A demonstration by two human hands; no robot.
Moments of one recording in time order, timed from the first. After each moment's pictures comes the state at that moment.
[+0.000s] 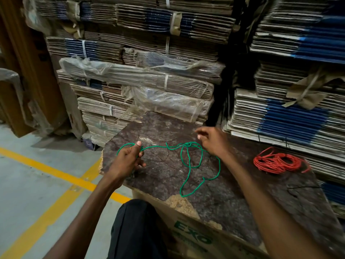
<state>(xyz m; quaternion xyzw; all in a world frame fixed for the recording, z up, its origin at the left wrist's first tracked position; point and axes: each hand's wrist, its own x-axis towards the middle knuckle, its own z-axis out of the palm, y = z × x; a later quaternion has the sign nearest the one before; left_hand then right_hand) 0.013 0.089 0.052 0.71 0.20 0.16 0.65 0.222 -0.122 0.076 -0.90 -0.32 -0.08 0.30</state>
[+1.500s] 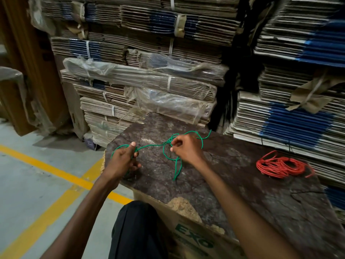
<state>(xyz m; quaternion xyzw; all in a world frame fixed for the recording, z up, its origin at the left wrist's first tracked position) 0.005 0.107 0.047 0.68 0.23 0.18 0.67 0.174 -0.050 0.056 -0.87 -0.32 0.00 0.37</state>
